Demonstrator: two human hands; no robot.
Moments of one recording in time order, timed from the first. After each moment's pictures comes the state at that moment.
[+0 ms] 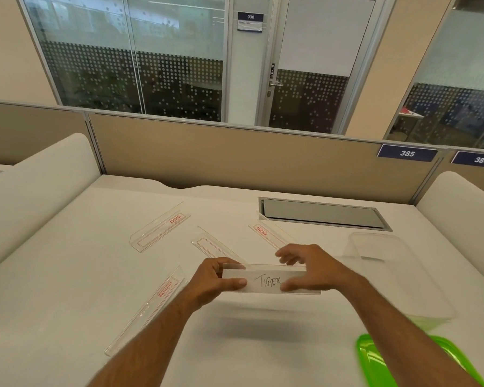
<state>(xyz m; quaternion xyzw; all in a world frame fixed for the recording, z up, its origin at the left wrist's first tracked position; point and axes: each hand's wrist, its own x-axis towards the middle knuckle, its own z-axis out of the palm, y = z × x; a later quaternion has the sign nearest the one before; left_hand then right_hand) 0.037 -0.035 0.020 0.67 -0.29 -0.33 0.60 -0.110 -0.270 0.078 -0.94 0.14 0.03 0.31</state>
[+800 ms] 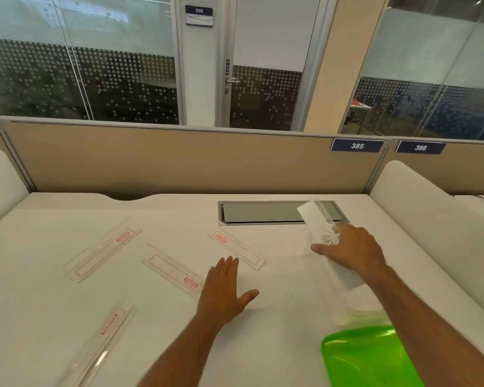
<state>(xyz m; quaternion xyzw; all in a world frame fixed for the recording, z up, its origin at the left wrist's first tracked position) -0.002 -0.161 -0.028 0.87 -0.44 -0.11 0.21 -0.182 -0.385 0.112 -0.86 0.49 -0.11 0.08</state>
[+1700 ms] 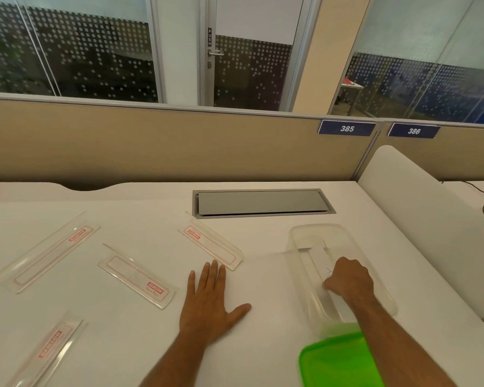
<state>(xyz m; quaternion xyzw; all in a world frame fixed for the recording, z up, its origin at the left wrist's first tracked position) -0.017 -0.206 -0.091 0.88 -0.46 -0.04 0.11 -0.216 -0.448 0.009 -0.80 0.59 0.06 0.08</state>
